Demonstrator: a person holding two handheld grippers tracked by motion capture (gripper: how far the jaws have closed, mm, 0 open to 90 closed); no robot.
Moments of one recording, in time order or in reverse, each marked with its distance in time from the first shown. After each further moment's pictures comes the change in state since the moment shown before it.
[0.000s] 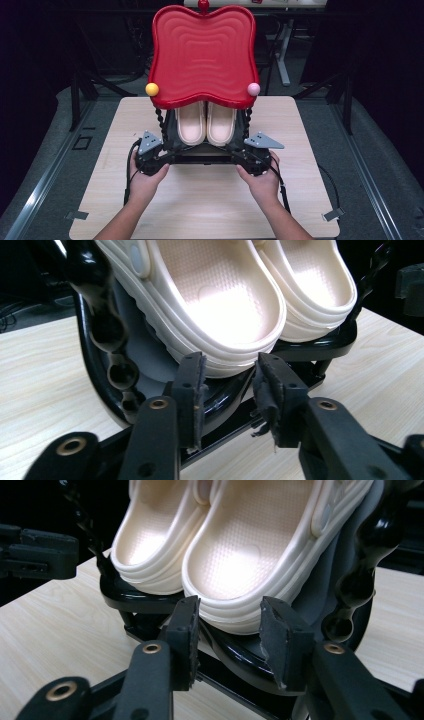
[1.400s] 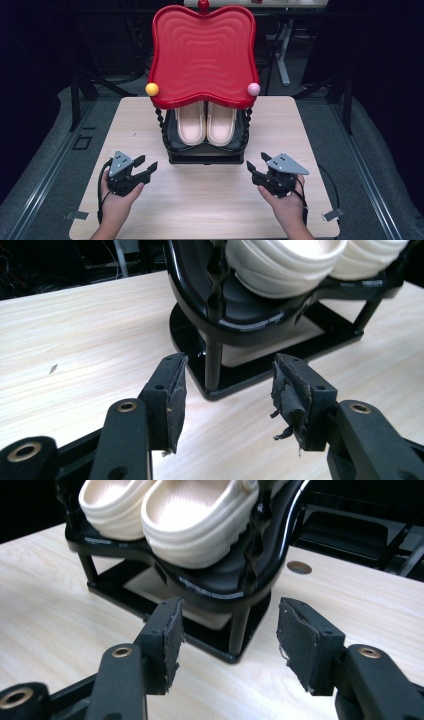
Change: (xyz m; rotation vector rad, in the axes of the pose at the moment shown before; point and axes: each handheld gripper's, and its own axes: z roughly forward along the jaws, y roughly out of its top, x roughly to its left) left arm 0.030 -0.055 -0.057 0.040 0.095 -0.020; right arm -0.019 -0.043 -0.058 -0.003 -0.111 -0.085
